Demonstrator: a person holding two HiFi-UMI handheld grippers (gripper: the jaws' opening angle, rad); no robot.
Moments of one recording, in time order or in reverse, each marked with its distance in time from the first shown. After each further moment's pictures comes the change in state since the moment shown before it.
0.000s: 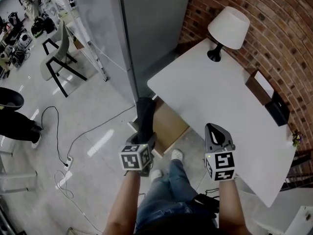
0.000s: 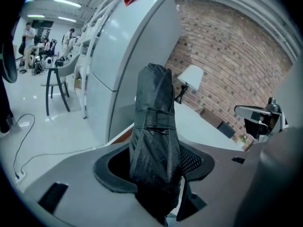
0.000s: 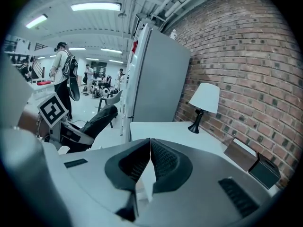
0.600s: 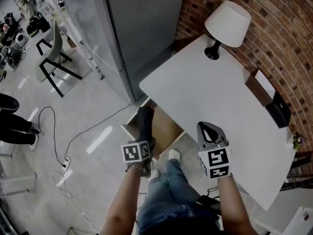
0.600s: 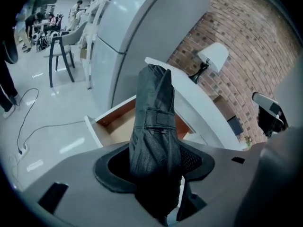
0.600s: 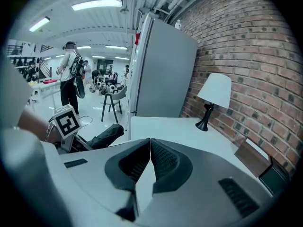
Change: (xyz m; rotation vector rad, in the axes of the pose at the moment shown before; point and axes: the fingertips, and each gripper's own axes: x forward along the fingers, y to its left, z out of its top) left arm 0.076 0.014 -0.060 -0.172 0.264 0.026; right arm 0.050 -0.010 -0.014 -0.019 0.049 0.102
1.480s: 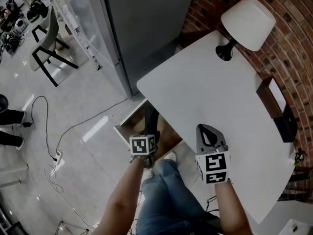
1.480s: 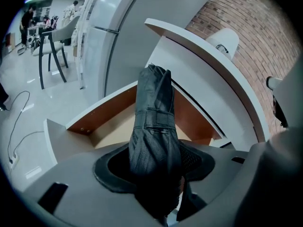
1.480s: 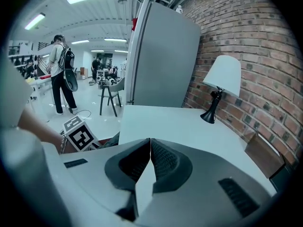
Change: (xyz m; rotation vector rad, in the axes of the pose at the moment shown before) left arm 0.124 0.016 0.019 0.068 -0.010 0.009; right arm 0.074 -0.015 -0.034 -0.005 0.081 0.017
